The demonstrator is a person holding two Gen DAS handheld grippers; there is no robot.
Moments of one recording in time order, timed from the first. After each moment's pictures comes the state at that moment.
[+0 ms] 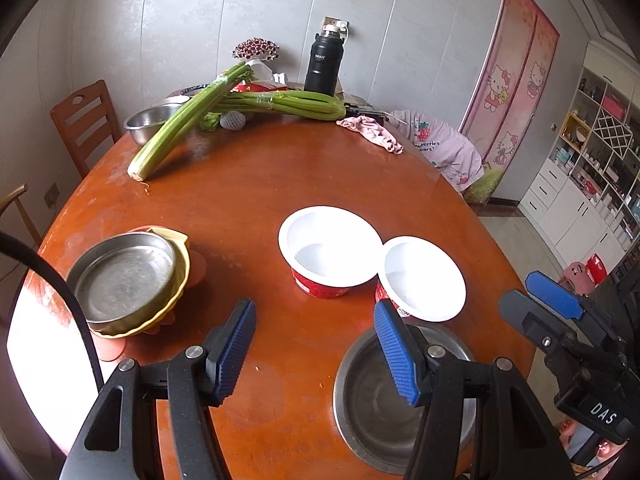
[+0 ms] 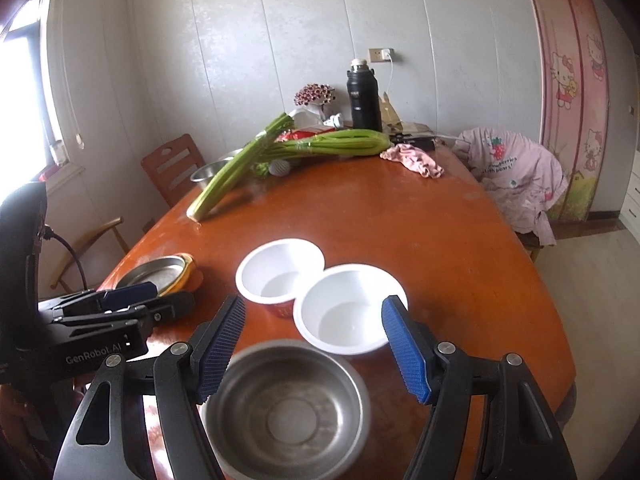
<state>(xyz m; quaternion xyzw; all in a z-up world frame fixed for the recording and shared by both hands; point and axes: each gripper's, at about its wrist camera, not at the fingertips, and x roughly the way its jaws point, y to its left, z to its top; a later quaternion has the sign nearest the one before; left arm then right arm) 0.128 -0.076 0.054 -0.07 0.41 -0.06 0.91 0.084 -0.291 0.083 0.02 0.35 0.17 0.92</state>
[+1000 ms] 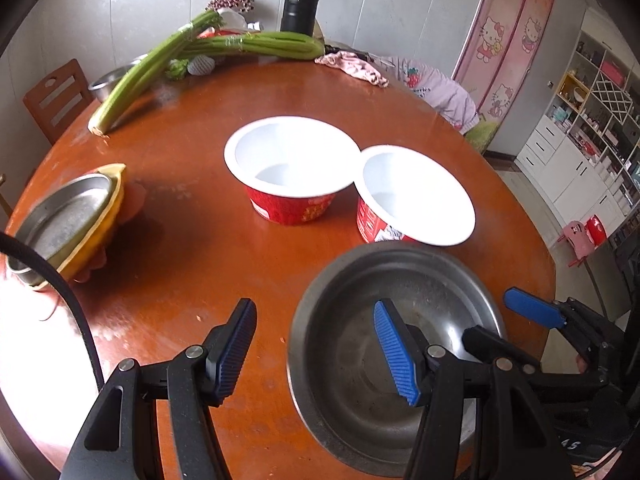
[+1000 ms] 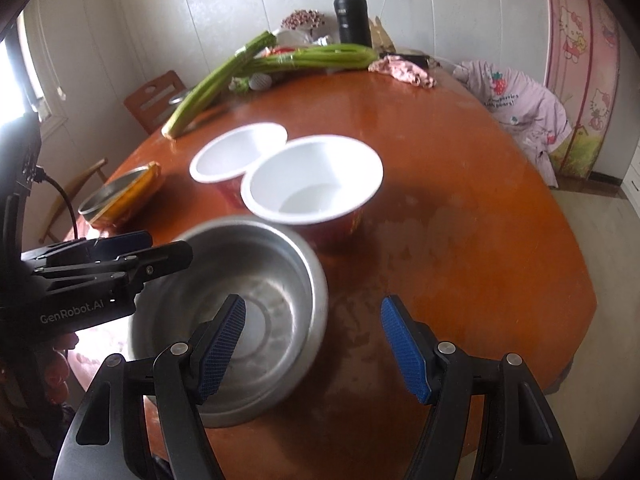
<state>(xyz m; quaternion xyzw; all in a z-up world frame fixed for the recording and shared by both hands) 0.130 -0.115 -0.013 -0.05 0.48 -0.08 0.87 0.080 -0.305 -0.004 0.00 0.46 0.16 0.87</state>
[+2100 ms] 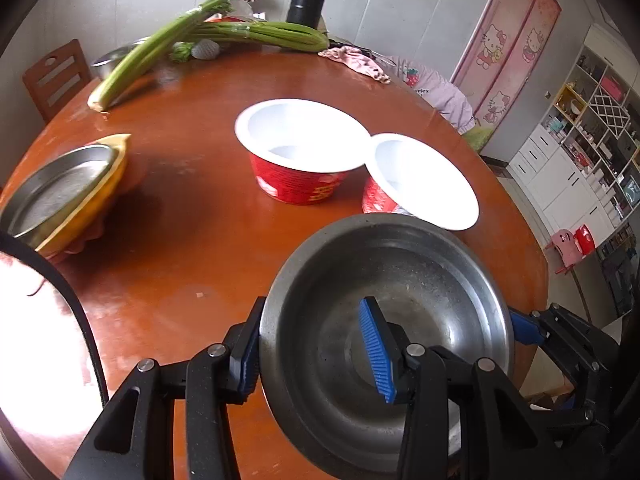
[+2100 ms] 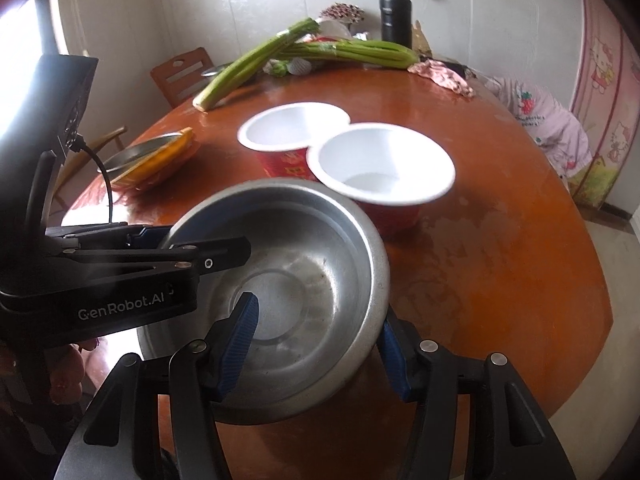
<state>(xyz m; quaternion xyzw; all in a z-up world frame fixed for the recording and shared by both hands) 0.122 -0.095 -0.023 -0.08 0.48 -0.09 0.87 0.067 -0.256 -0.007 -0.05 0.45 0.20 0.87</state>
